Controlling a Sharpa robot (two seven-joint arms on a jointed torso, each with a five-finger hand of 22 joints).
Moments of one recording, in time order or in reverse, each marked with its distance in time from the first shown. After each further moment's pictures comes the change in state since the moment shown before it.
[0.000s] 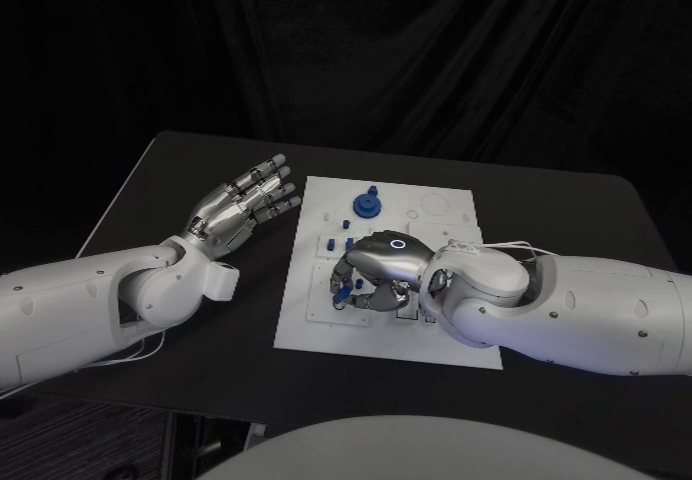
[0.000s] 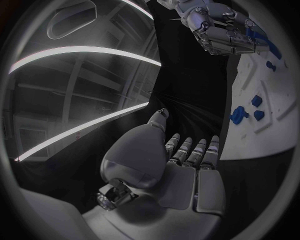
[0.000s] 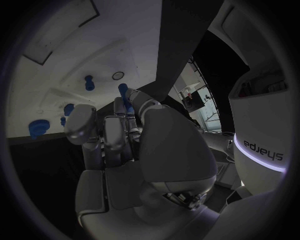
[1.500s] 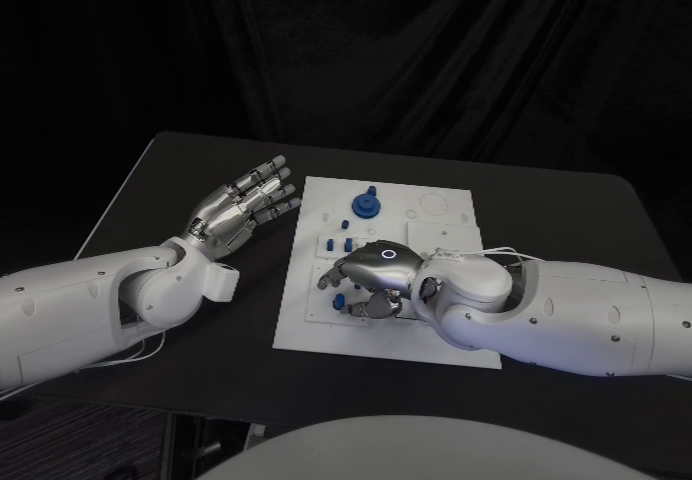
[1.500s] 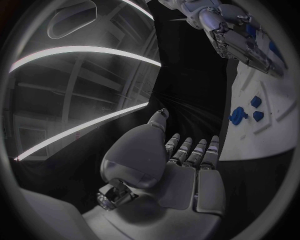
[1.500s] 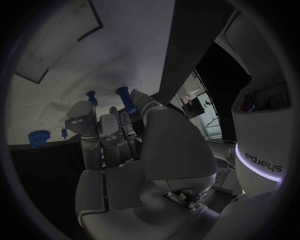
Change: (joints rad) left arm -0.004 0.005 0.000 -0.008 0.000 0.007 0.000; left_hand 0.000 0.000 0.006 0.000 0.000 0.000 0.000 0.000 0.000 0.000 0.000 0.000 0.000 -0.004 0.004 0.000 0.000 0.000 0.000 0.000 0.000 -0.002; right arm -0.037 0.044 0.000 -0.064 -0.056 0.036 0.004; right_hand -0.051 -0.046 -0.052 0.039 -0.135 -0.397 -0.011 -0.178 -0.051 -0.298 0.090 -0.178 -0.056 -0.043 0.070 -0.028 -0.058 0.000 -0.052 0.060 -0.103 0.000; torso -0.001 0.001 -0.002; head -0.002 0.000
